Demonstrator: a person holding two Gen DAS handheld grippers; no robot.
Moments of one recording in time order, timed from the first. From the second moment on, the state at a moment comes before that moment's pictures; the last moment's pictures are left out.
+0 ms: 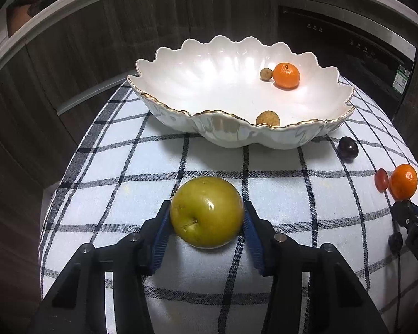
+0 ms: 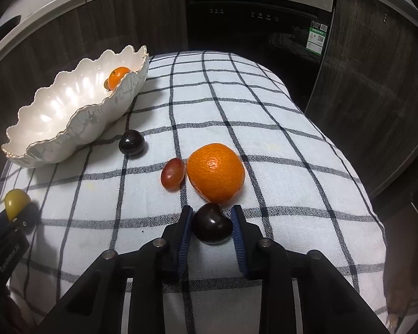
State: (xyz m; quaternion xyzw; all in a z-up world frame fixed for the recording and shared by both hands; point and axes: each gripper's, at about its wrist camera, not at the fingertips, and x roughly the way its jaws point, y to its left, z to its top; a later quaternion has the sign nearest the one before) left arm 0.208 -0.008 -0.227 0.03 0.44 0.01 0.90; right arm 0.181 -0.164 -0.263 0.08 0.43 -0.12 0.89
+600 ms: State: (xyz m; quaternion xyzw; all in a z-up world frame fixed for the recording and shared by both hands) left arm 0.201 -0.013 -0.213 0.03 0.43 -0.01 0.90; right arm 0.175 -0.163 -0.250 0.09 0.41 -0.11 0.90
